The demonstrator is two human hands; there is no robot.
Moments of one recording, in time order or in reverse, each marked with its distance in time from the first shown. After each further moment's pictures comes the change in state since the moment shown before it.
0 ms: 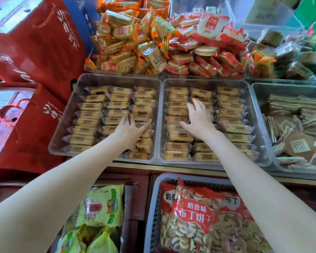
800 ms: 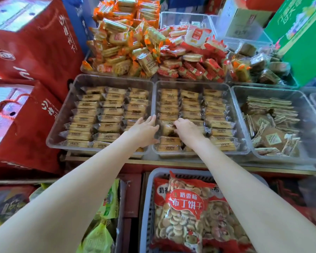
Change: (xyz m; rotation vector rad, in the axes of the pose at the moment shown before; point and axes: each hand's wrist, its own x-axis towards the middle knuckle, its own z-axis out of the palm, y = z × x) left_hand -0.027 0.044 -0.030 -0.283 0.147 0.168; right_hand -0.042 -0.014 0.013 -0.151 -0.056 -0.077
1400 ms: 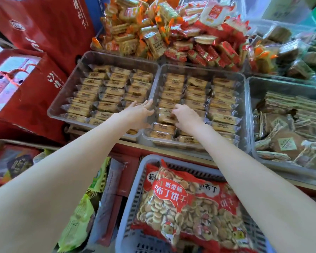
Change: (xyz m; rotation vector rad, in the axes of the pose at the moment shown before) left_hand 0.008 0.013 -0.002 -0.026 -0.068 -0.159; right_hand 0.010 0.030 -0.002 -0.006 -0.009 -0.251
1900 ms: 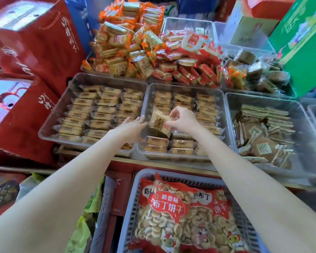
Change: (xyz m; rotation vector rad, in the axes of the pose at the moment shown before) left_hand -0.012 0.001 -0.009 -0.179 0.038 0.009; right_hand -0.019 -0.006 -0.056 0.655 0.104 0.317
